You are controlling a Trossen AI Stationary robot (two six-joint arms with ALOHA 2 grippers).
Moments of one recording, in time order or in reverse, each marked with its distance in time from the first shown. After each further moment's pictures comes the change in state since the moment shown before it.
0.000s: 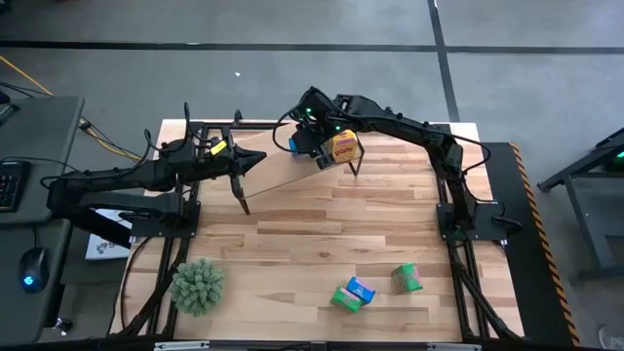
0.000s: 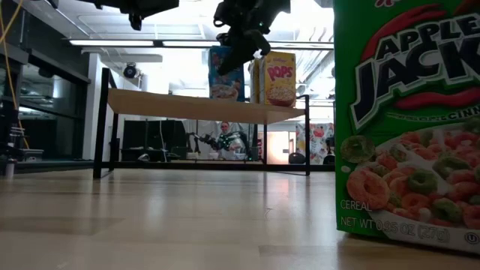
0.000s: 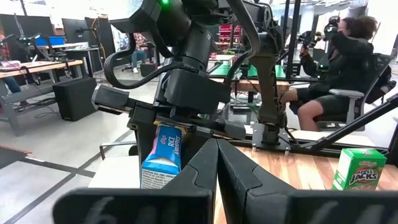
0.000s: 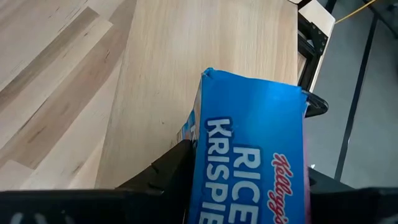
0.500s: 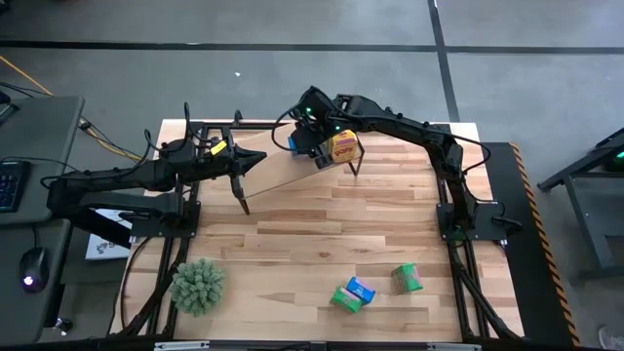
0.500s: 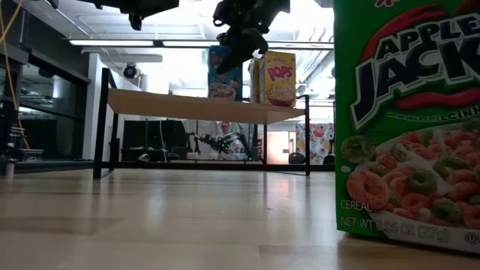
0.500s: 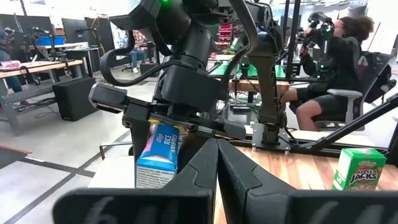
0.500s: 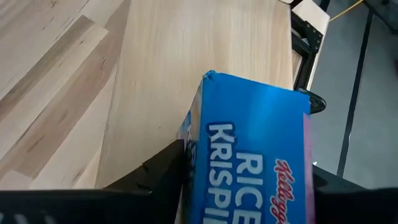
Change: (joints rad) left arm 0.000 0.000 0.000 0.000 0.001 0.000; right arm 0.000 0.000 0.000 0.017 0.002 0.040
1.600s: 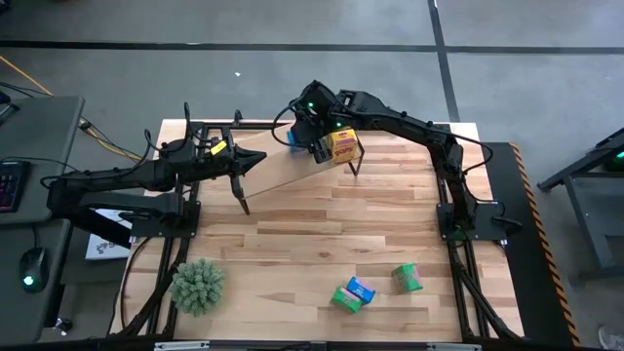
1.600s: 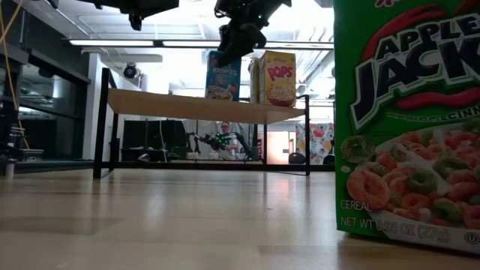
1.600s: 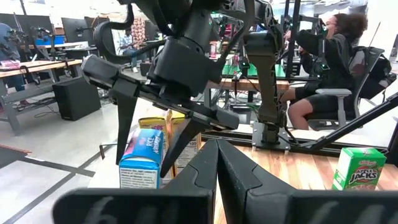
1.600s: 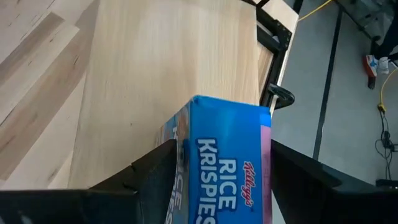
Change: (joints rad) left arm 0.000 0.000 0.000 -0.003 0.000 0.000; right arm 0.000 -0.002 0.064 -0.014 0.074 -0.001
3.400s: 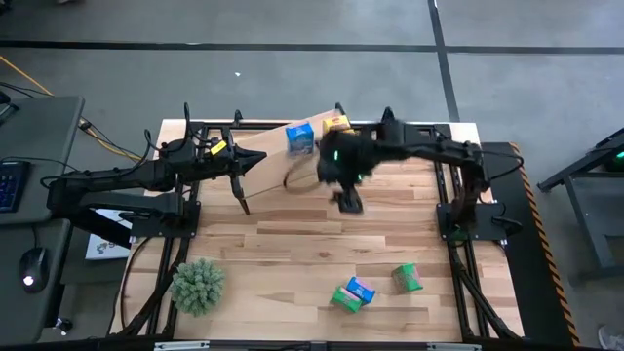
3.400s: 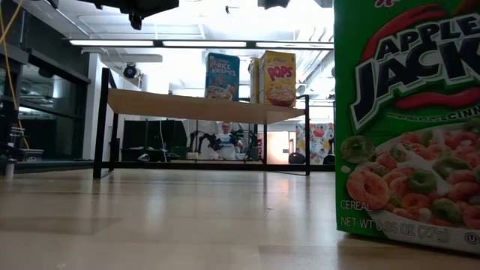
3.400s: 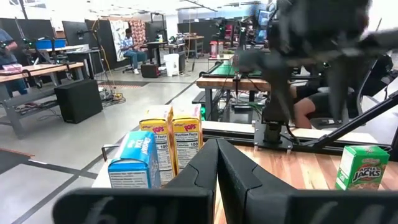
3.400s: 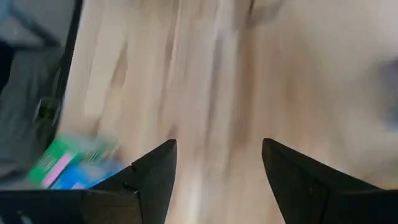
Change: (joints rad) left arm 0.000 0.000 0.000 0.003 -0.001 0.019; right arm 0.318 -0.215 -0.040 -0.438 -0.070 0.799
